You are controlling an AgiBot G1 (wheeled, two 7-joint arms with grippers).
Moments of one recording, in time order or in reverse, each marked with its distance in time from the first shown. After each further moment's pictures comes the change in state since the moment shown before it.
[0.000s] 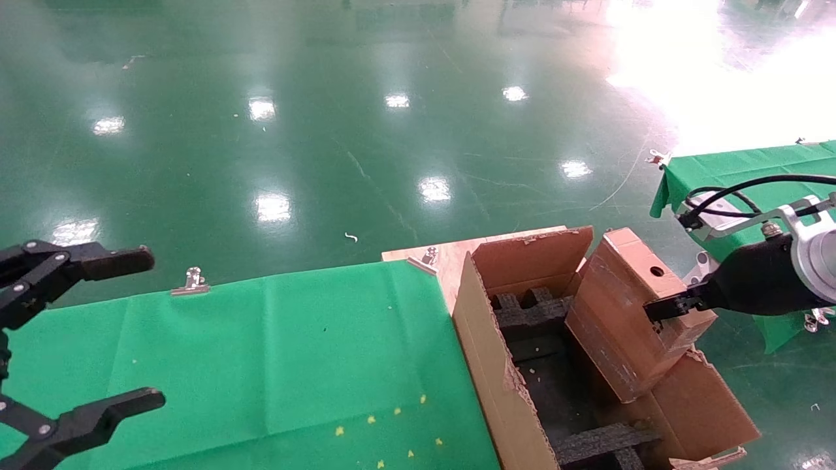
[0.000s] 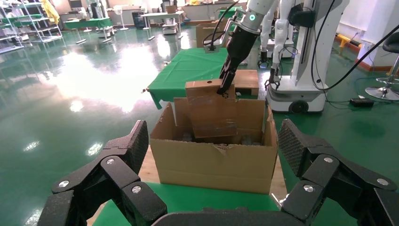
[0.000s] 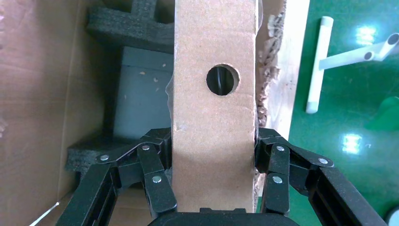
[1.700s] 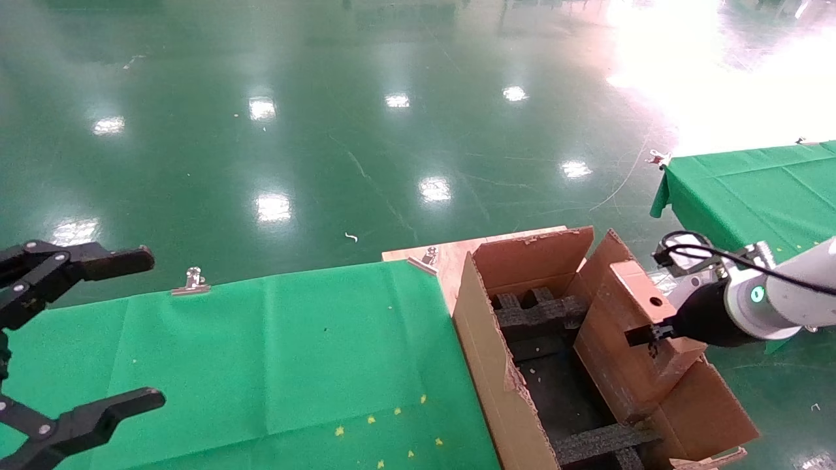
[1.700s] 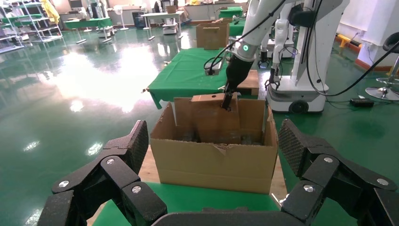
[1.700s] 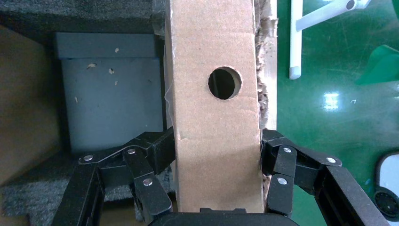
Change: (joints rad) left arm 0.000 0.000 0.000 0.000 0.000 0.000 0.000; right arm -0.207 -0.099 -0.105 0.014 -0.238 0.186 0.370
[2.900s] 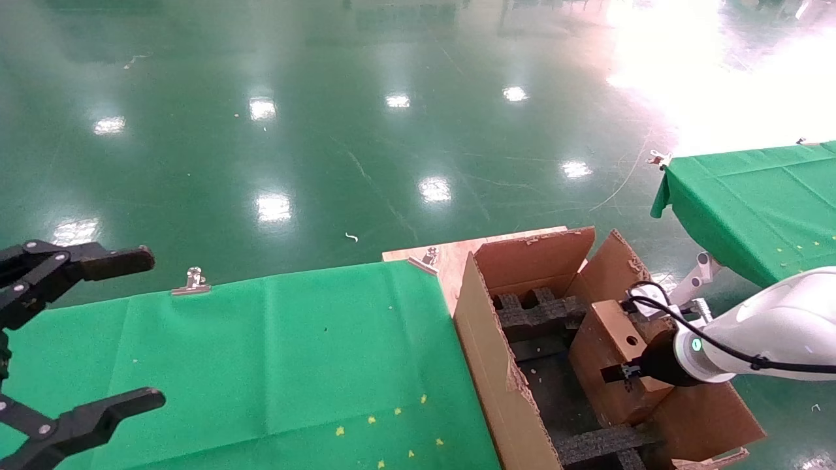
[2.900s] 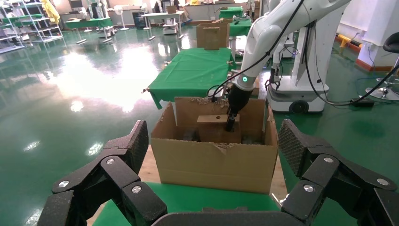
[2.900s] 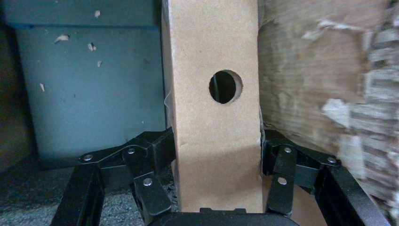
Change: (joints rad) left arm 0.000 0.000 0.000 0.000 0.000 0.000 0.000; right arm -0.260 -0.135 -0.070 -0.182 -0.035 0.227 0.091
